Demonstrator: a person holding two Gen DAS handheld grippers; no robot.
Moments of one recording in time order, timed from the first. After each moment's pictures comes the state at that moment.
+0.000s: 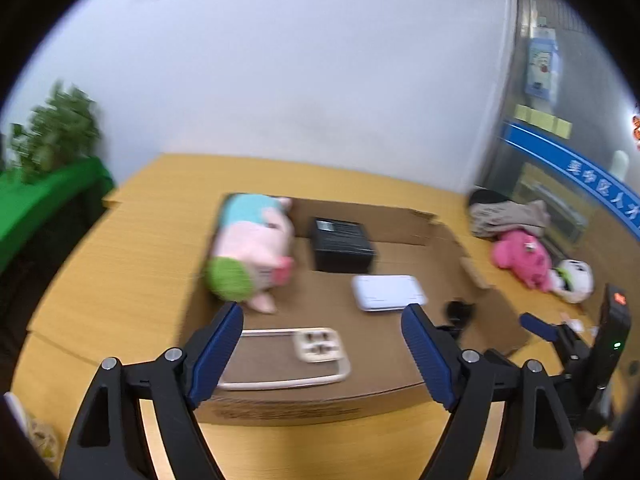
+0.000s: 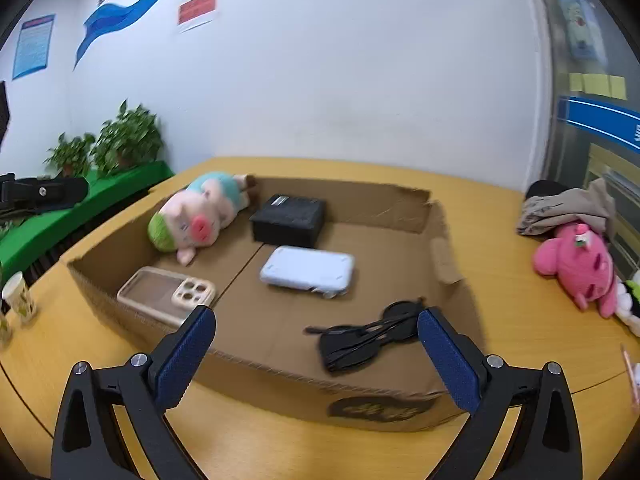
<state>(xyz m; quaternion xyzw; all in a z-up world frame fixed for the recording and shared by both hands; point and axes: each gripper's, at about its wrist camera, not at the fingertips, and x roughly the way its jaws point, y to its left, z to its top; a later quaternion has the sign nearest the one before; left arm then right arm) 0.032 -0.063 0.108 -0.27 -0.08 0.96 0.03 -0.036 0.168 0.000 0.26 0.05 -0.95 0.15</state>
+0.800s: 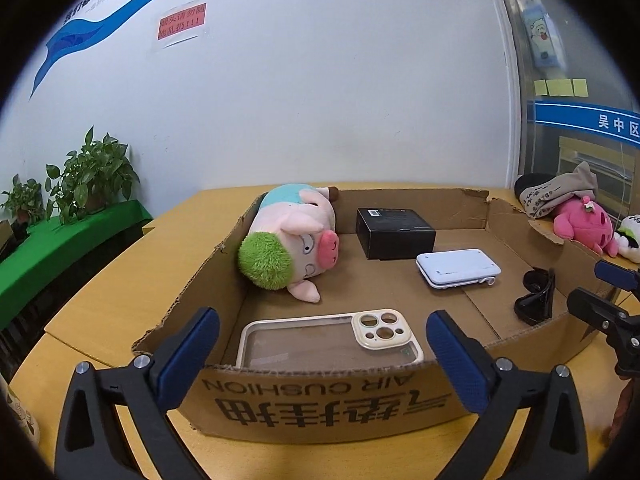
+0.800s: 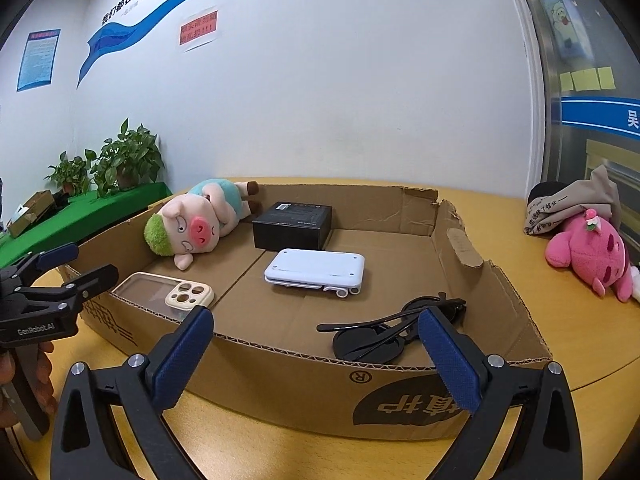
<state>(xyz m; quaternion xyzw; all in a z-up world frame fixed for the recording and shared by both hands) 0.024 -0.041 0.022 -0.21 0.01 0.98 -0.04 -0.036 0.167 -0.039 0.21 0.02 -0.97 0.14</state>
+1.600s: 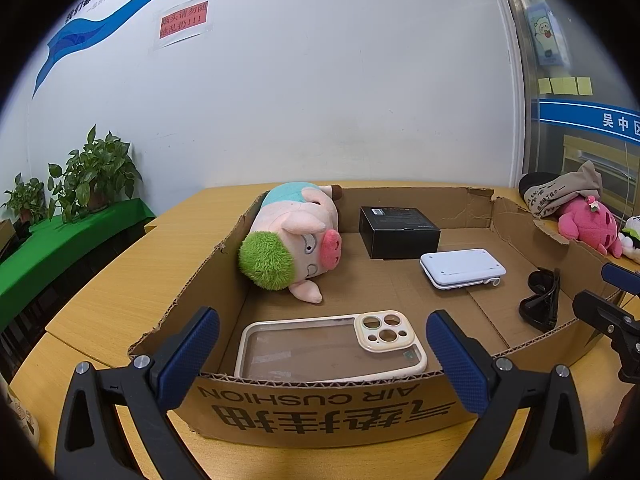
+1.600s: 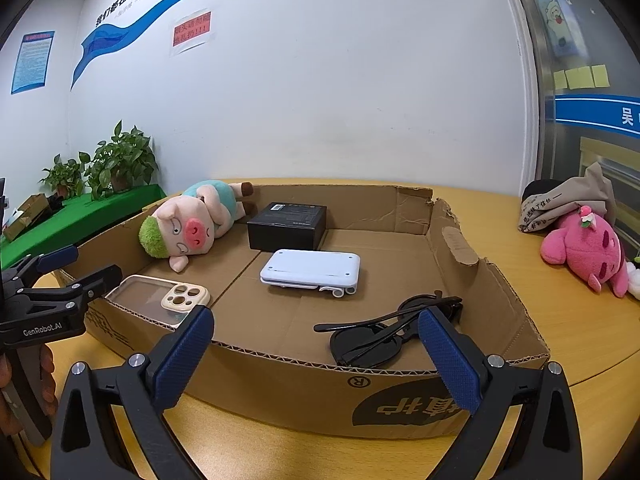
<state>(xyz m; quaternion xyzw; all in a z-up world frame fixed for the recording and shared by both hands) 0.023 -0.042 0.024 -0.21 0.01 0.98 -0.04 -0.035 0.167 -0.040 0.21 0.02 -0.97 0.13</state>
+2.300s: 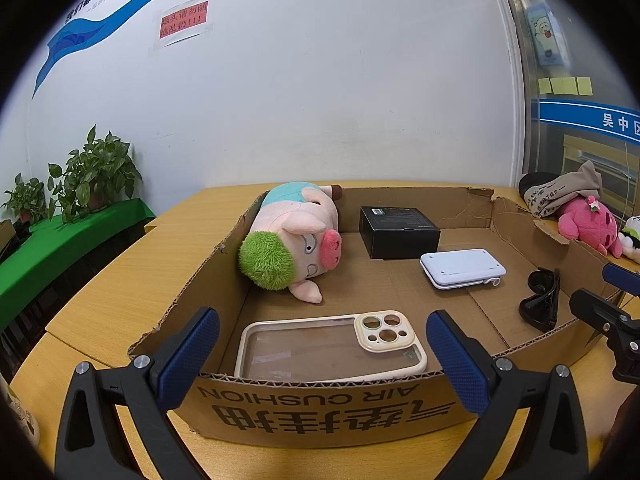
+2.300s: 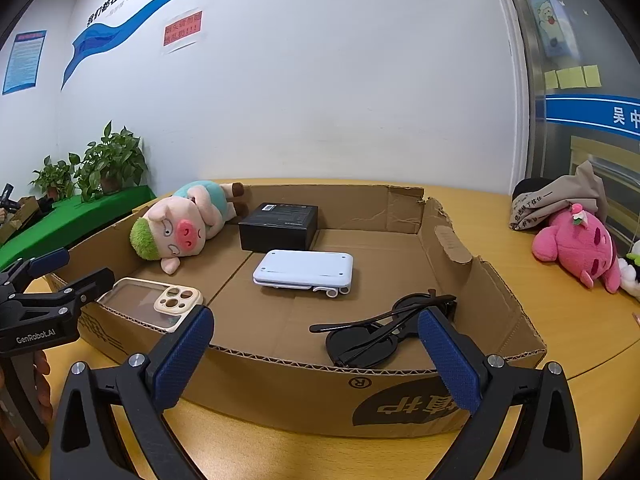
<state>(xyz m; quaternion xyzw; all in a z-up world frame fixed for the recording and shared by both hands) 0.023 -0.042 0.024 -0.21 0.01 0.98 -0.04 -0.038 0.165 -0.040 0.21 0.02 -0.97 0.11</state>
